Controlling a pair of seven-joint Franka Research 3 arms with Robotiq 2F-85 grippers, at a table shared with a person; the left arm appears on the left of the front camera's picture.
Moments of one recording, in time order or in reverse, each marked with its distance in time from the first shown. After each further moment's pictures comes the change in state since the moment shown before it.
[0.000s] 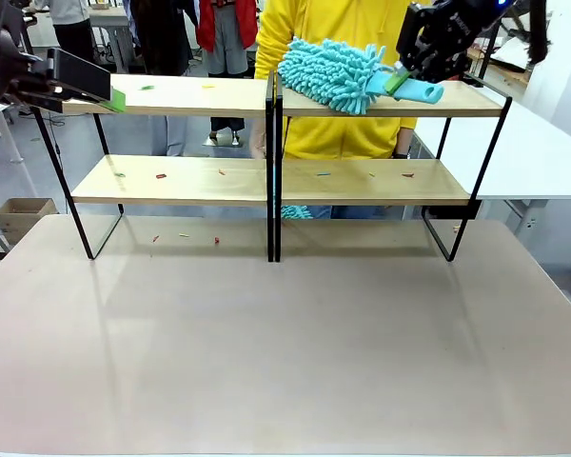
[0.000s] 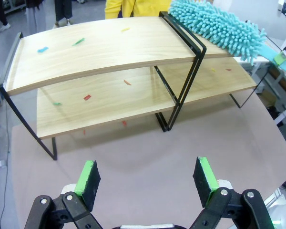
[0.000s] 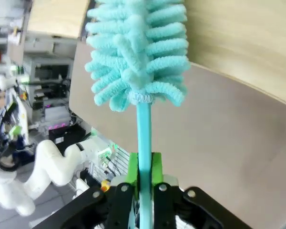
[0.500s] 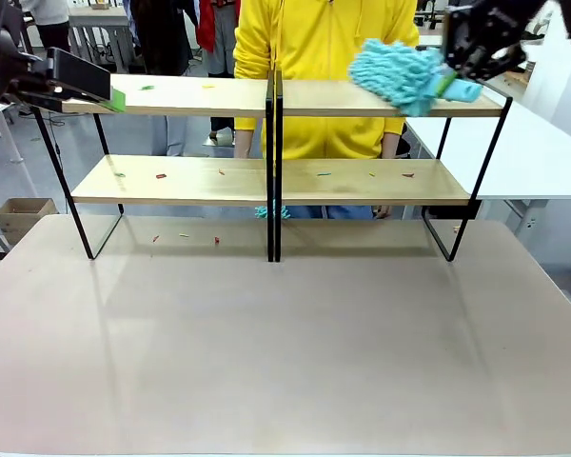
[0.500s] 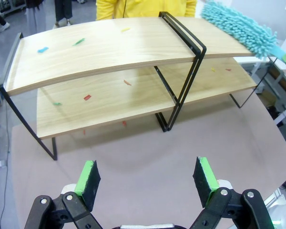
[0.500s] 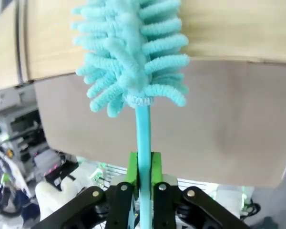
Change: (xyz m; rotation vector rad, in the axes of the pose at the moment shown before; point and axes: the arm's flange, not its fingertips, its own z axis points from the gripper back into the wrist) left arm 0.000 0.000 0.000 0.000 -0.001 0.000; right arm -0.017 -0.033 0.046 -0.233 -0.063 -0.314
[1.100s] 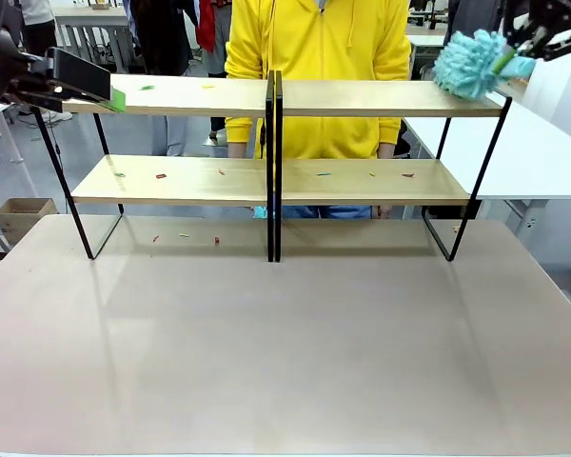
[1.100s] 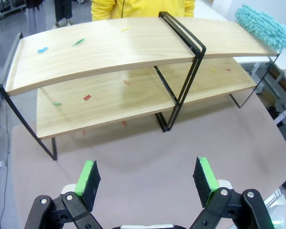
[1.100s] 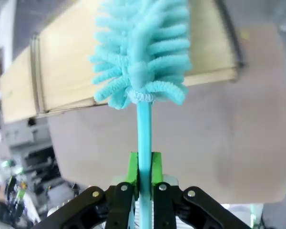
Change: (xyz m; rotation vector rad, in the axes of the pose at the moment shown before) left arm 0.000 0.000 0.000 0.000 0.000 -0.001; right arm -0.018 -0.027 0.044 0.081 -0.220 -0.055
